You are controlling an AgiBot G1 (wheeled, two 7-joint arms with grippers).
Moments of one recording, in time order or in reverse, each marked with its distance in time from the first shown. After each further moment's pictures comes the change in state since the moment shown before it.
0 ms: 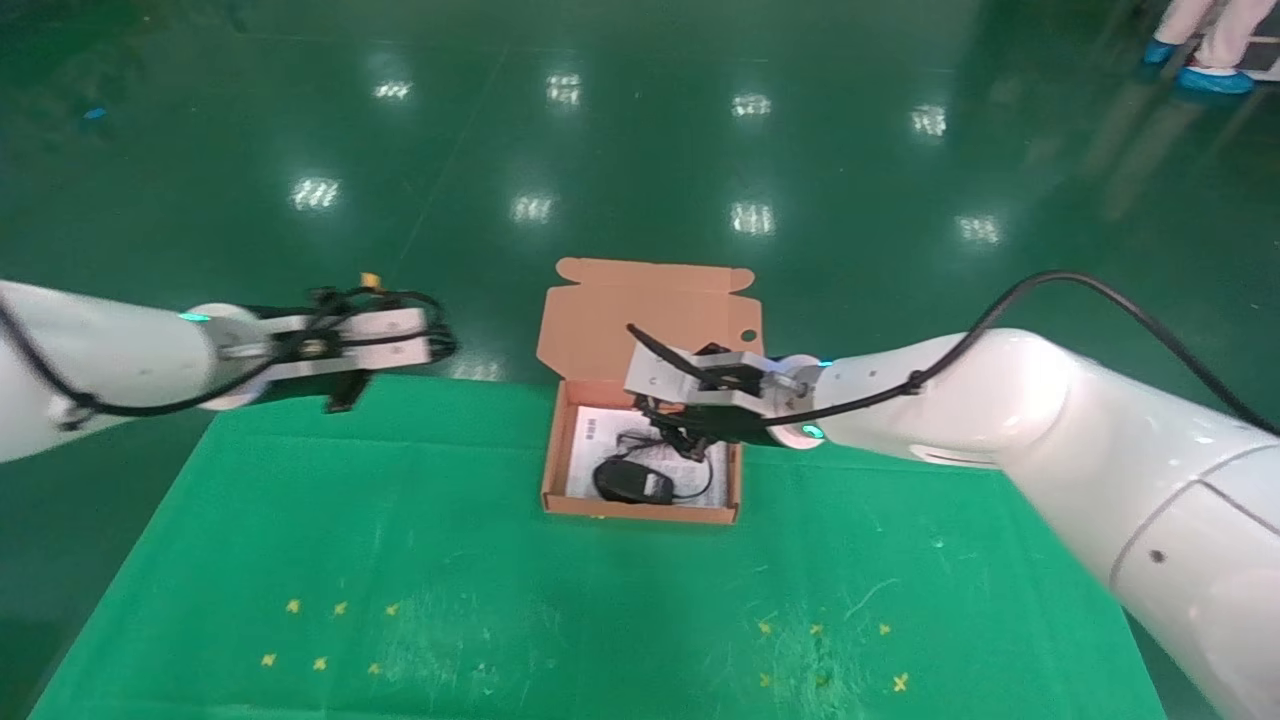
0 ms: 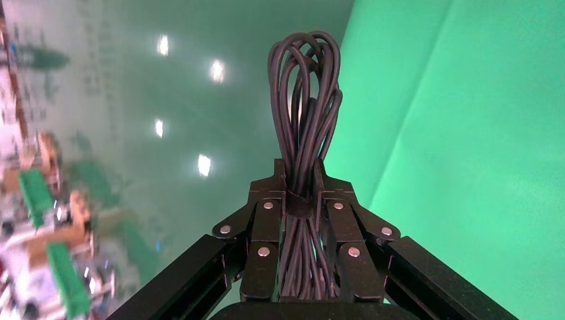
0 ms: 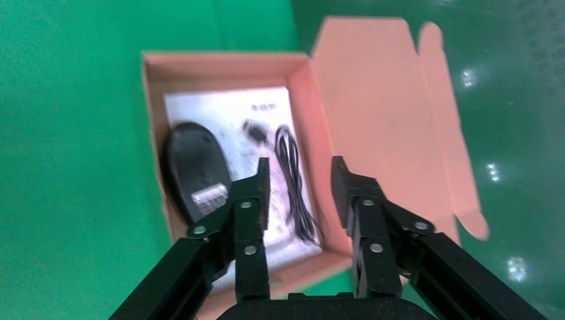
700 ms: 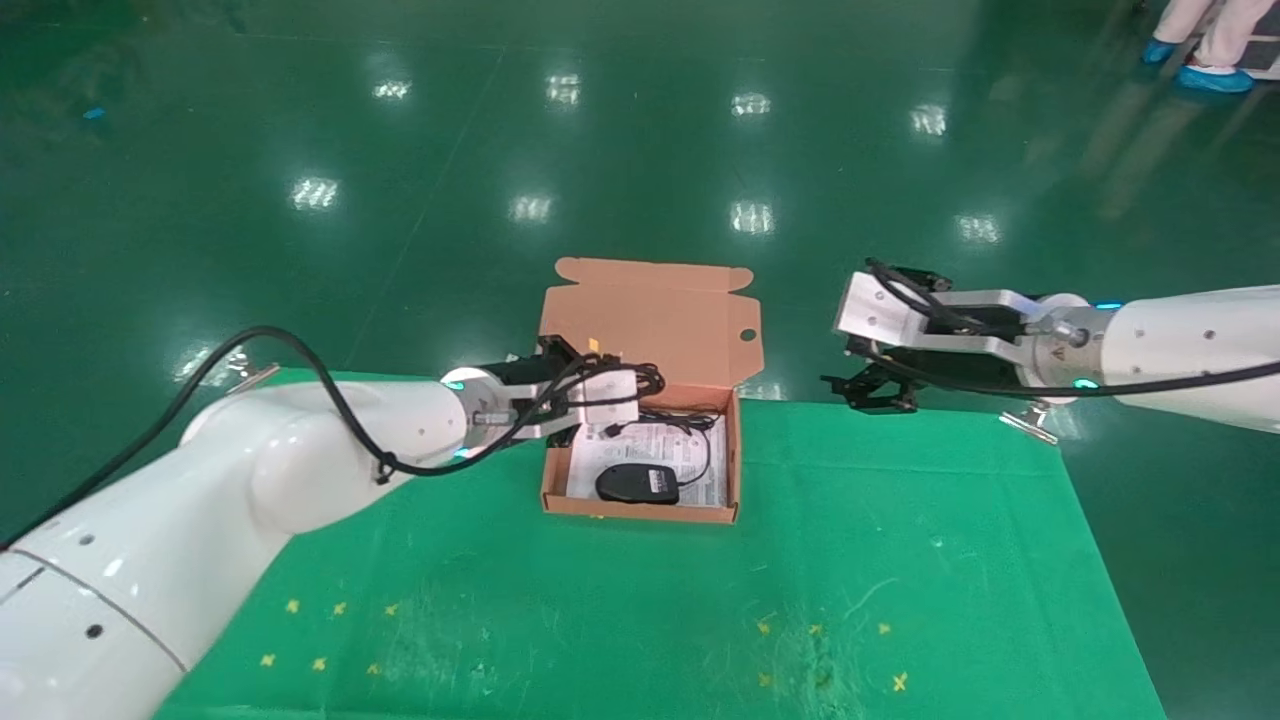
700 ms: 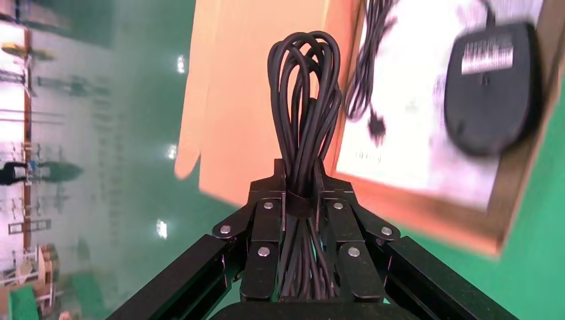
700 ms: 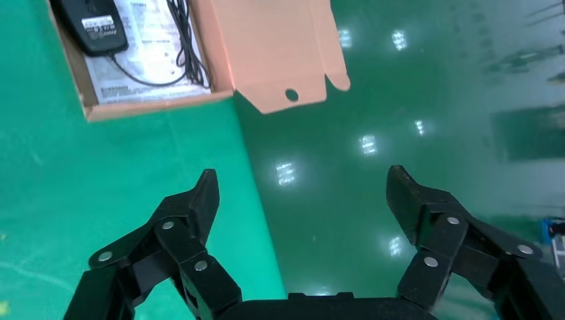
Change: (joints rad) left arm 0.075 0.325 0.100 0.374 -0.258 -0.422 0.328; right arm 0.103 0.460 -0.044 0.445 -0.137 -0.009 0.191
